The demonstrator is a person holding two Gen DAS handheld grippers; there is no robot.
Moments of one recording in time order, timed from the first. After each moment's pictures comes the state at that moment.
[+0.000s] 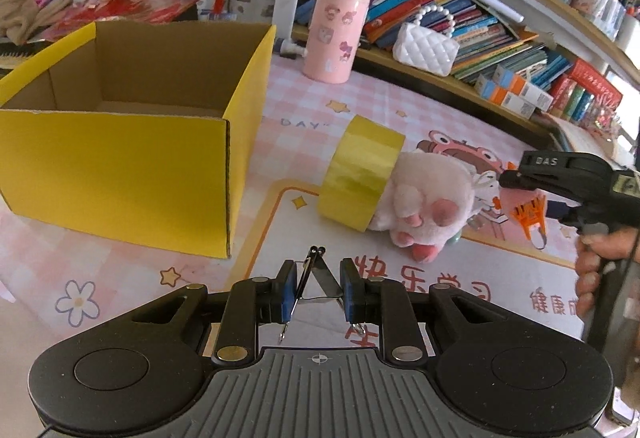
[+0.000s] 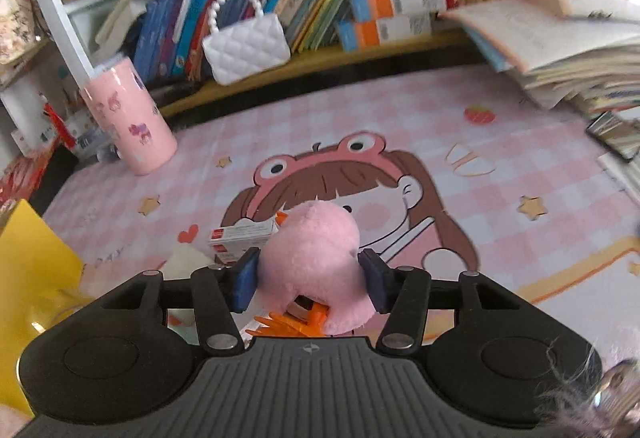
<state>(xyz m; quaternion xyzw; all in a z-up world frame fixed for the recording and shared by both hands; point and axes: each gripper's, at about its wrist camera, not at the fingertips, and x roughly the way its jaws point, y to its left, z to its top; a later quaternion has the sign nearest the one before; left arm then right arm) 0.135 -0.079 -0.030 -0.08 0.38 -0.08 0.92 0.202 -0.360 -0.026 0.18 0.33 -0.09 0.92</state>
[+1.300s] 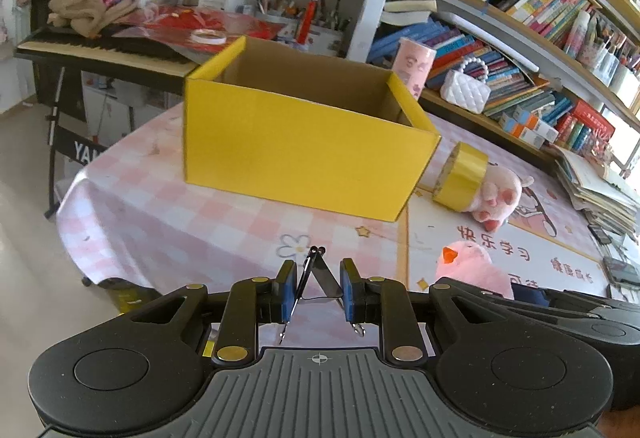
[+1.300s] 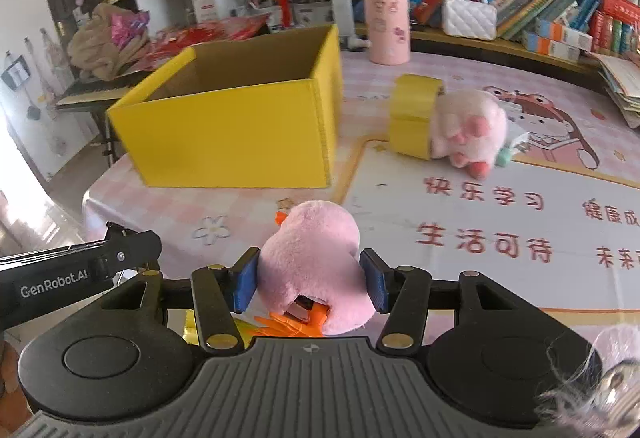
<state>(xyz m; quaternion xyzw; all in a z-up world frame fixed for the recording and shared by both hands) 0.030 0.093 -0.011 -0.11 0.35 -0.07 0.93 0.018 -0.090 -0.003 0.05 0.36 0.09 0.93</state>
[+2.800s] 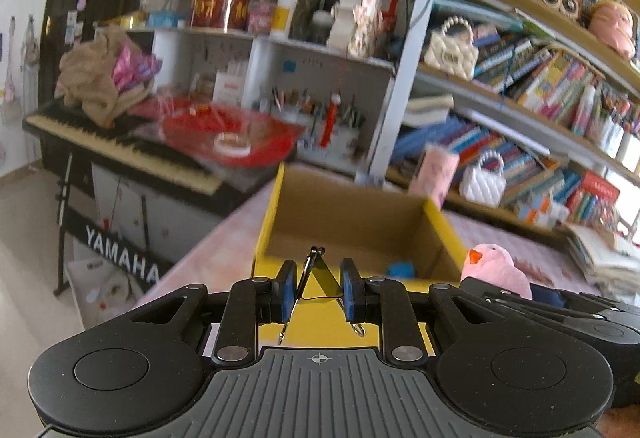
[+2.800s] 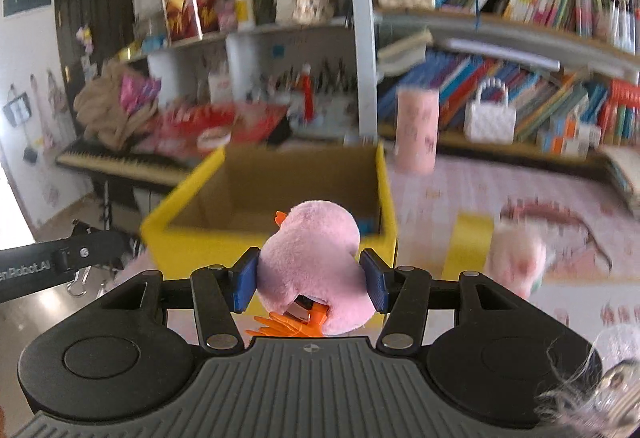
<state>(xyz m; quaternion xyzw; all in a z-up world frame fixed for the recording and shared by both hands) 0.088 0.167 0.054 -0.10 0.23 -0.06 0.97 0.087 -0.031 0.057 0.03 0.23 0.06 0.97</state>
